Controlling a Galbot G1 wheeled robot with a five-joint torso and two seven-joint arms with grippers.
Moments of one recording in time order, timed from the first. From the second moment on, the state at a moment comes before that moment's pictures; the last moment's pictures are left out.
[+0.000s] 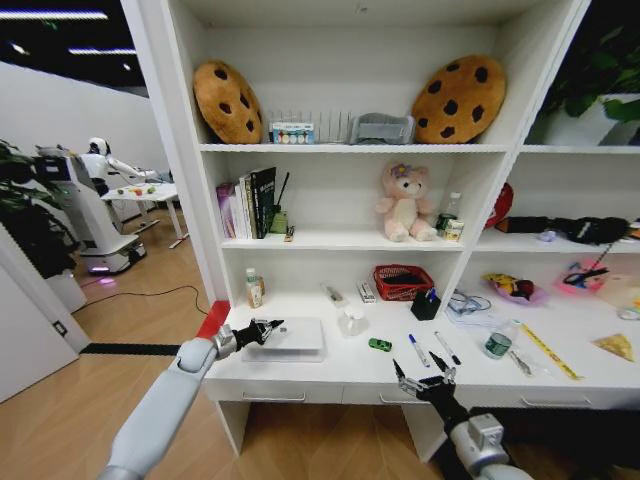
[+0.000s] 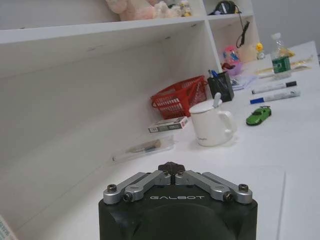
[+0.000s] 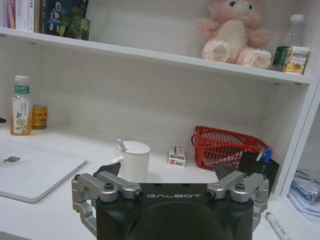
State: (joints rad) left arm 0.79 -1.11 -0.27 -1.29 -0.14 -0.18 0.81; right arm -1.75 1.38 0.78 2.20 0.11 -0.12 -0.21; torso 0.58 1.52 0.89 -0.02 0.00
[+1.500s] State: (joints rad) left arm 1.32 -0.94 -0.74 -1.89 -0.68 0.18 0.24; right arm -1.77 1.37 0.78 2.23 0.12 -0.13 -0.18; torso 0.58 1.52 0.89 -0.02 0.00
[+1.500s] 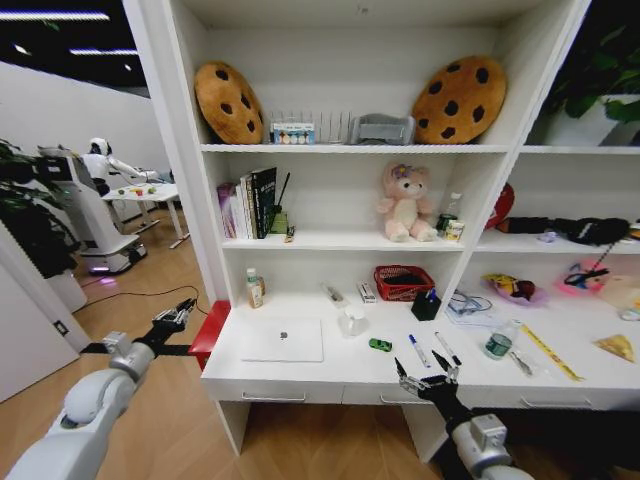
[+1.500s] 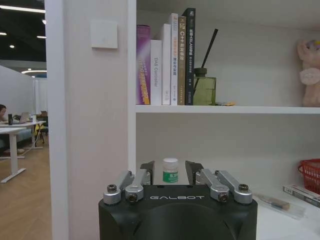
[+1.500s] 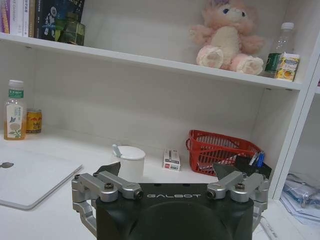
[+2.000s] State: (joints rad) left arm 1.42 -0.97 -0.72 -1.99 -0.62 0.16 0.14; right arm -1.78 1.38 0.79 2.25 0.12 -0.12 -0.18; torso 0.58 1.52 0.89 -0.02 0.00
